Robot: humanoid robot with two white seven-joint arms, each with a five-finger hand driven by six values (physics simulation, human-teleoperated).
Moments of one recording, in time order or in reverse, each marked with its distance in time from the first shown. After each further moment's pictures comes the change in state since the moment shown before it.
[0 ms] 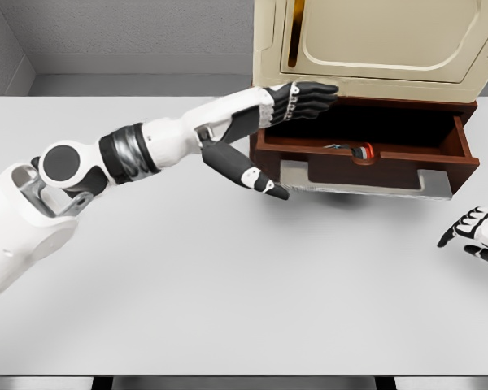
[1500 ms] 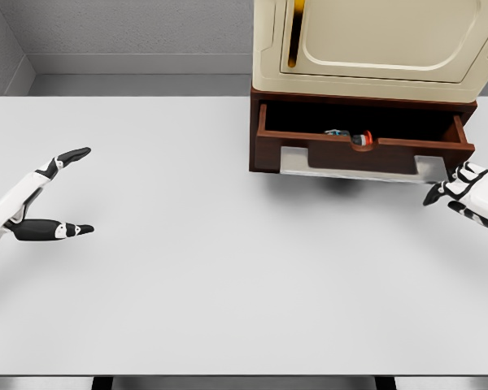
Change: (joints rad) left arm 0.707 -0.031 0.845 0.318 -0.518 -0.623 -0.145; right arm -0.173 0.107 0.011 -0.017 0.027 -0.003 0.033
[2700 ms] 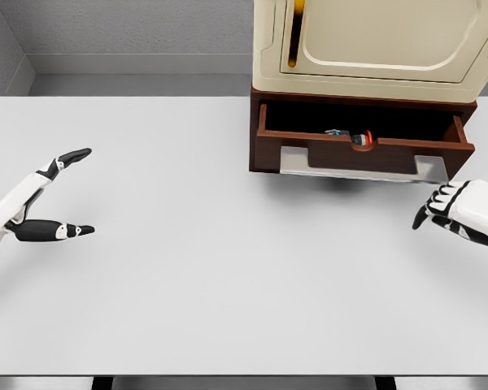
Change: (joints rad) left arm 0.002 -0.002 -0.001 0.000 0.000 0.000 0.000; right arm 0.024 -0.056 0.027 -0.091 -0.054 0.002 0.010
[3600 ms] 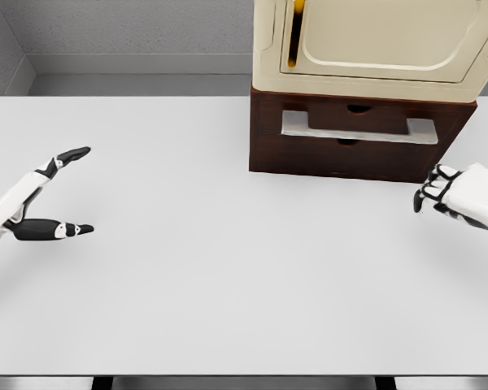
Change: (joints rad) left arm 0.000 0.000 0.003 -0.006 -0.001 0.000 0.000; right arm -0.126 0.090 0.012 0.041 0.130 -0.009 0.030
